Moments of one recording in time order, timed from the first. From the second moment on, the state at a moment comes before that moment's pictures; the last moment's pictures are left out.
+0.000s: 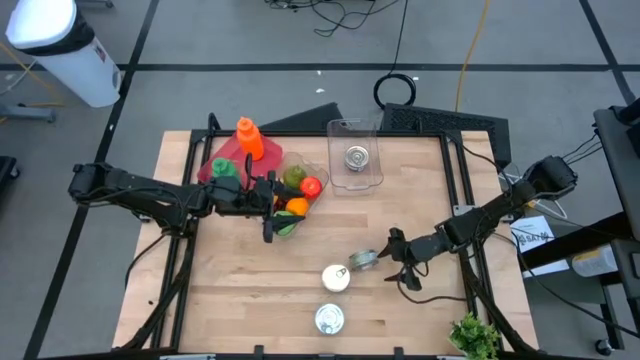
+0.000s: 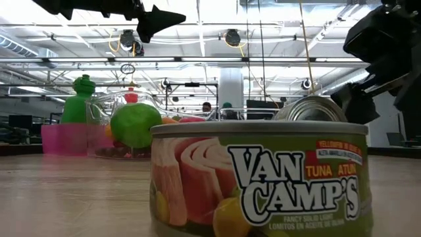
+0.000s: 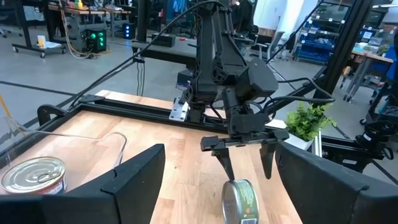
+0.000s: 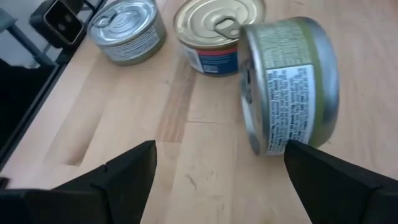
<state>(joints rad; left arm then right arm) -0.06 1.14 0.65 0.44 -0.05 -0.17 0.47 1.23 0.34 0.27 0.08 0.36</state>
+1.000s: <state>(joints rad) -0.06 1.14 0.65 0.45 -0.06 -0.17 0.43 1.34 0.34 0.45 0.26 0.11</state>
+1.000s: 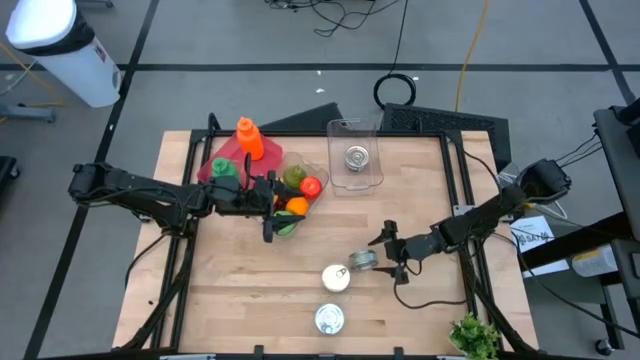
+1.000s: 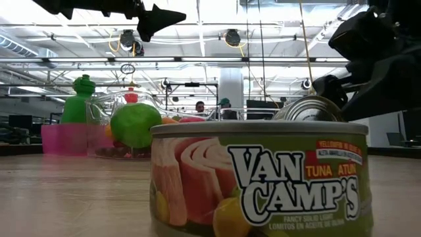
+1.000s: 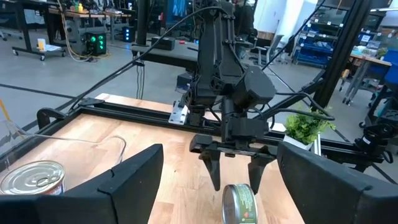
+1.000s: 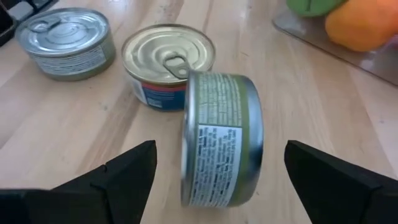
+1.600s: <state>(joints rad) -0.06 1.14 0.65 0.45 -0.06 -0.17 0.43 1.41 0.34 0.51 0.26 0.11</state>
